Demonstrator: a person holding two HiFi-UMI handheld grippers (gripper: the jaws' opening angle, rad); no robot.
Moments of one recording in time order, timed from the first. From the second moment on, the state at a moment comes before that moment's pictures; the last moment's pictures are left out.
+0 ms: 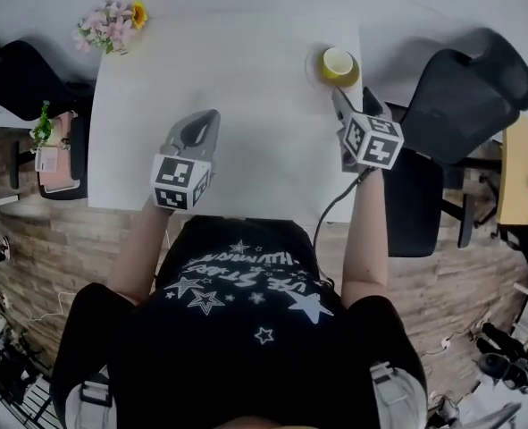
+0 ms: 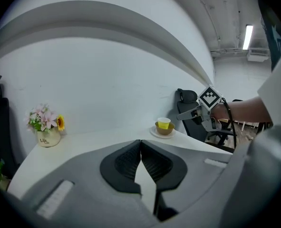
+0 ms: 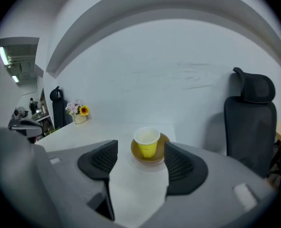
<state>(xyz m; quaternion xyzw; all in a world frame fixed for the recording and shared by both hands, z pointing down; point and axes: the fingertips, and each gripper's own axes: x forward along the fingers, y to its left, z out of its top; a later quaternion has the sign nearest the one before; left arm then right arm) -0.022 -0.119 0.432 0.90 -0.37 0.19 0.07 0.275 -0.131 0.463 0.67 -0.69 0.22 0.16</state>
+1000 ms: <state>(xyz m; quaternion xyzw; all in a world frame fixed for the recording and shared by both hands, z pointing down) -0.023 -0.121 0.451 0.86 -0.45 0.23 0.10 0.280 -0.220 0.513 0.61 -0.71 0.25 0.25</state>
